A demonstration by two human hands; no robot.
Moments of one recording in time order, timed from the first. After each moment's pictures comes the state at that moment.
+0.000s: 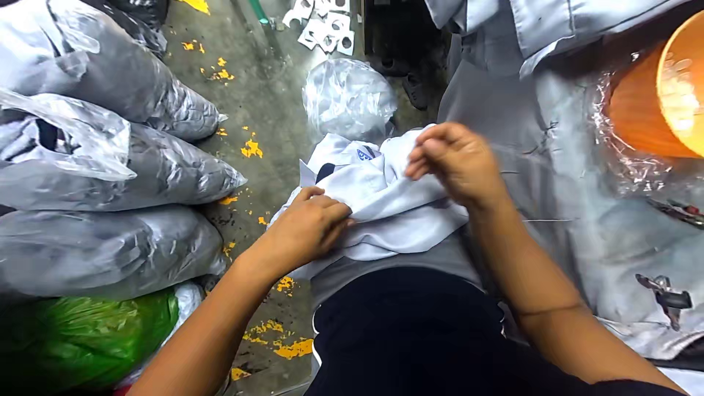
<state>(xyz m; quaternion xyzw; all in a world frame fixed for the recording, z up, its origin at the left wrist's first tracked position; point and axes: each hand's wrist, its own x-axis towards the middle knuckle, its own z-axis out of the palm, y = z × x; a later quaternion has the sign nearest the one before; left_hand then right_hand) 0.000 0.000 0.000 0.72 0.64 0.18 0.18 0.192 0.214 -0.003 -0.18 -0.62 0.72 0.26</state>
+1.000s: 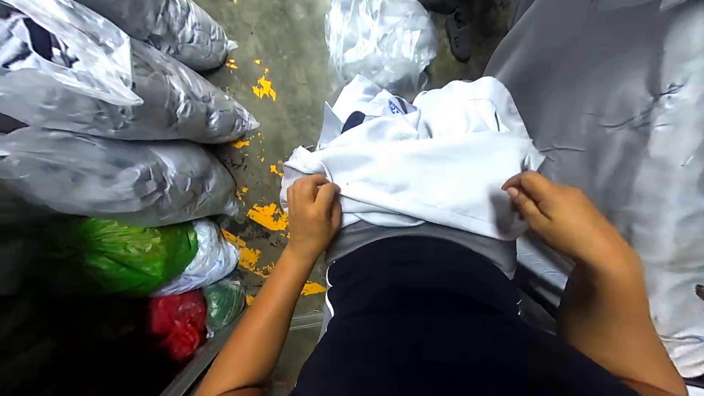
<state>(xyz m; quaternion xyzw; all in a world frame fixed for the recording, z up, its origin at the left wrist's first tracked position) 0.042 -0.083 -0.082 0.51 0.83 0.25 0.01 0.302 0.200 0.000 -0.30 -0.89 0.32 -0.11</state>
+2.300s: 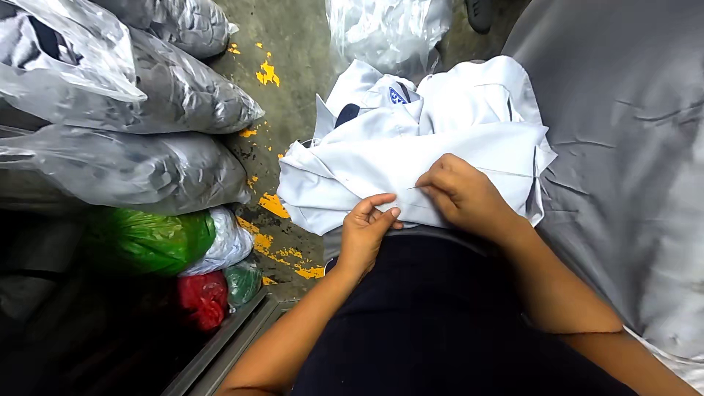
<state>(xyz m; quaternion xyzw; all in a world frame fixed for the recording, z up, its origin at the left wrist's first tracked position) 0.130 -0.018 -0.051 -0.01 0.63 0.64 0.44 0.224 0.168 -0.057 -0.10 -0.89 0.43 0.08</state>
